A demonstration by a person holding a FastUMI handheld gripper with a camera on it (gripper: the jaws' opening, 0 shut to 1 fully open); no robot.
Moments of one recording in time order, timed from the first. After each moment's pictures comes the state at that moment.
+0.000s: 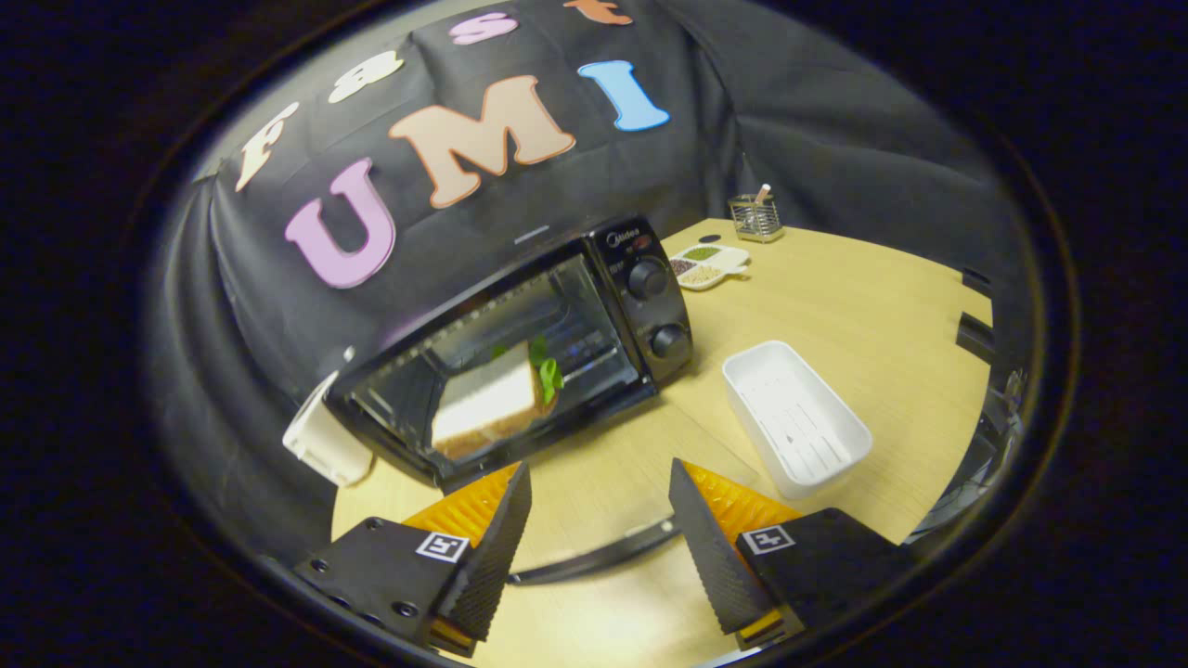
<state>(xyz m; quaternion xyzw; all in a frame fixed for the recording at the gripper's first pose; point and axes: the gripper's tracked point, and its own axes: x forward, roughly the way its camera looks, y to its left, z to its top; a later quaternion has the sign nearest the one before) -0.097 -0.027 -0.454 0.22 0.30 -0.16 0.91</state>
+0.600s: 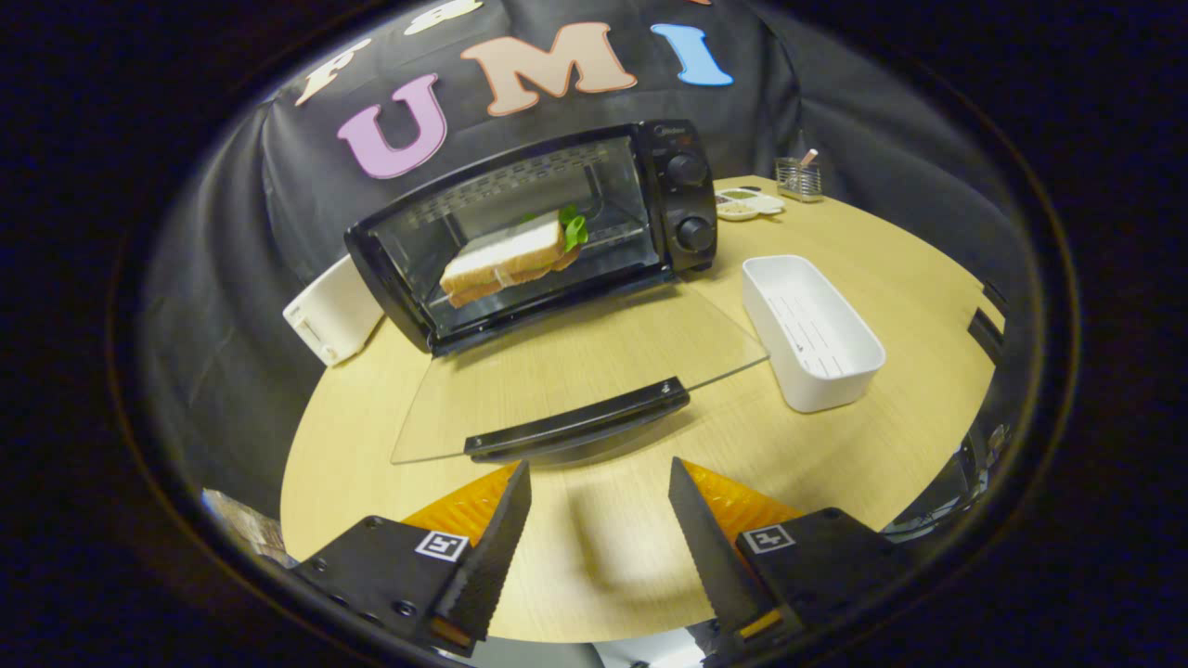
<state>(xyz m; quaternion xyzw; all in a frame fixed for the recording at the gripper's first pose) -0.148 0.016 -0.515 0.15 0.39 -0.09 0.90</state>
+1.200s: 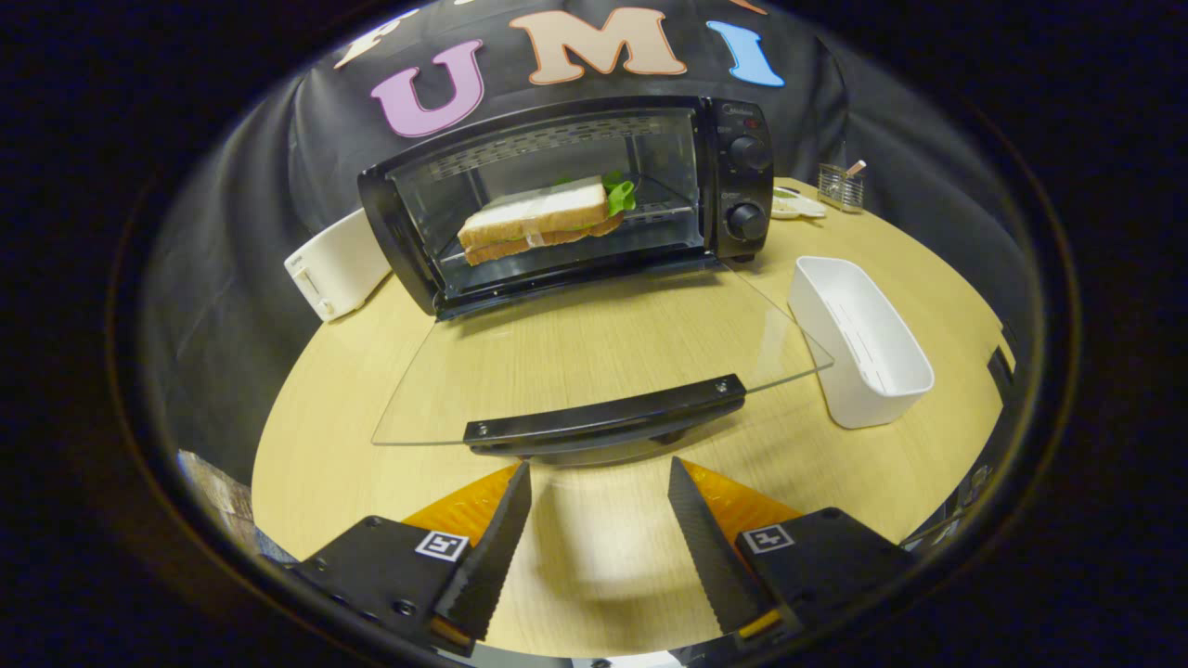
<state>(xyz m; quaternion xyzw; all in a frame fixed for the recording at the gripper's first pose) -0.134 0.030 -0.530 0.10 0.41 -0.06 0.90</state>
